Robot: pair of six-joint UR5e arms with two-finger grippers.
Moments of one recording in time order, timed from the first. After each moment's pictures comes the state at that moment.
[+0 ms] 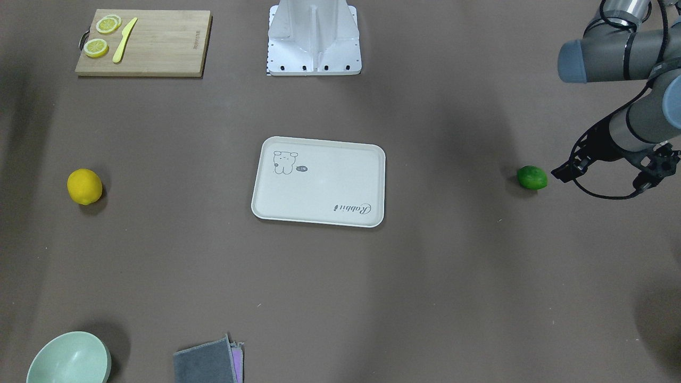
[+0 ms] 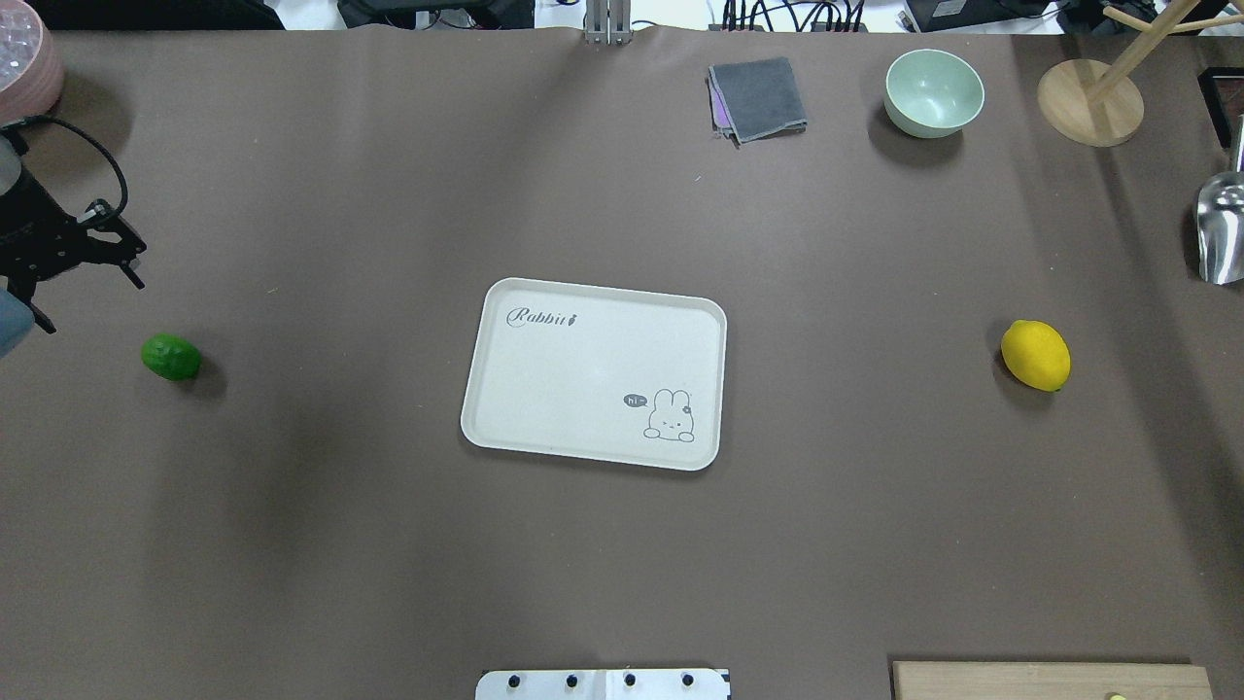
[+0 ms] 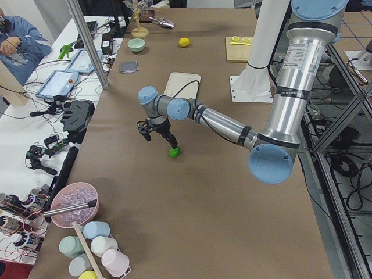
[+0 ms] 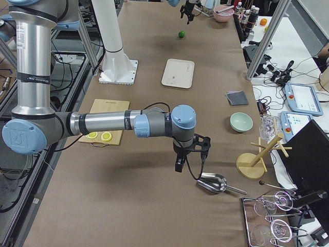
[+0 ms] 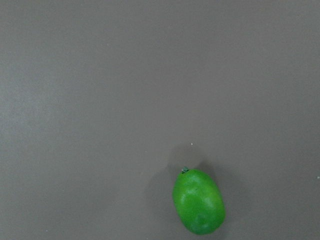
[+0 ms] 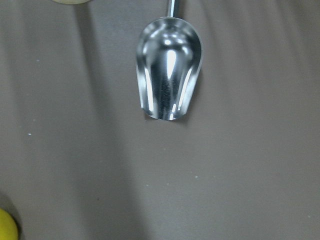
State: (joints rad) left arm -1.09 -1.79 -1.72 -1.40 -2.35 -1.22; right arm 1.53 -1.65 1.77 -1.54 2.32 0.32
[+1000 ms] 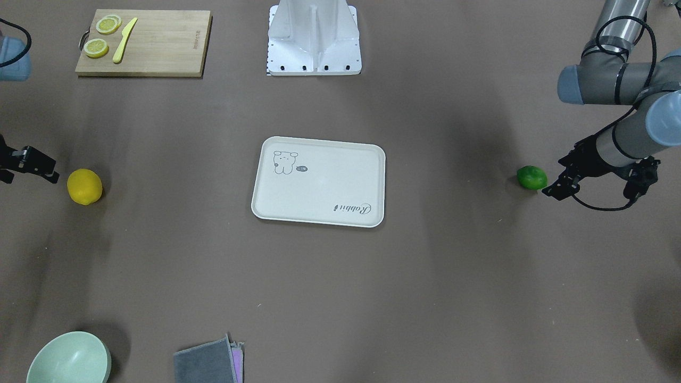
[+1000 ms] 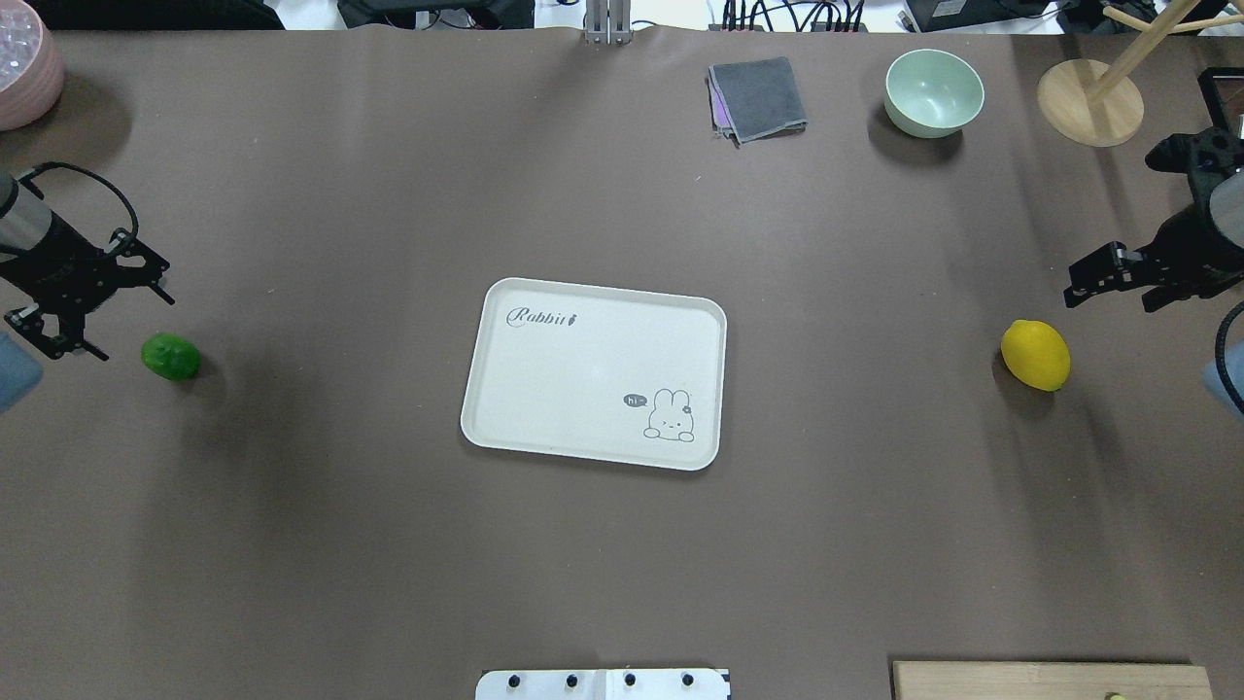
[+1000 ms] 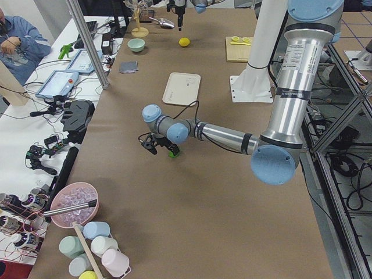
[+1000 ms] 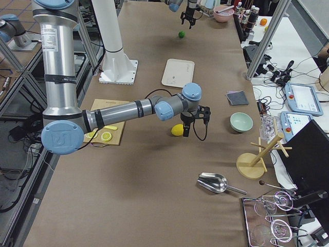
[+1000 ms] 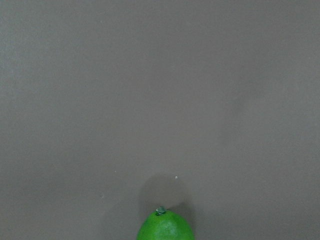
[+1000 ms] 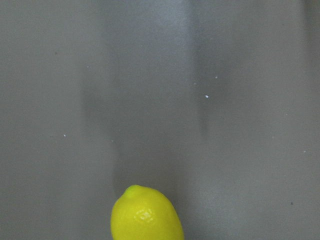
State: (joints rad) left arm -1.02 -1.71 -1.57 -1.87 -2.36 -1.61; right arm 1.08 -1.53 1.76 -1.34 2.27 0.69
